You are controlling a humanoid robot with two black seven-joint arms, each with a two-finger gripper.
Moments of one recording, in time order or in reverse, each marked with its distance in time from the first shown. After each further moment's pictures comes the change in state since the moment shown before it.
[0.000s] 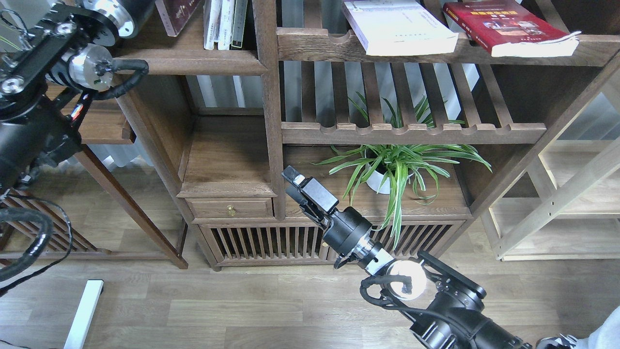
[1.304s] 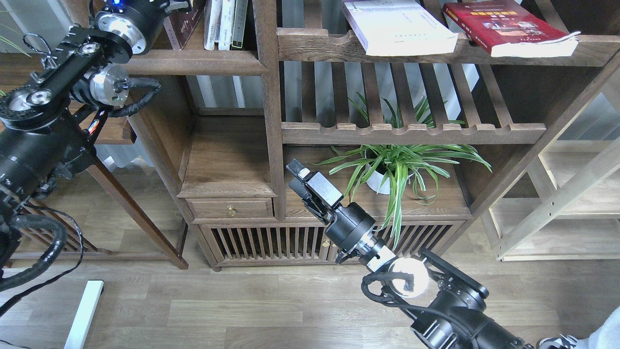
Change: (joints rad) left arm 0.016 -0.042 0.046 0.094 -0.020 0.014 -0.086; right arm -0.007 0.000 0.025 0.020 0.003 0.000 0.000
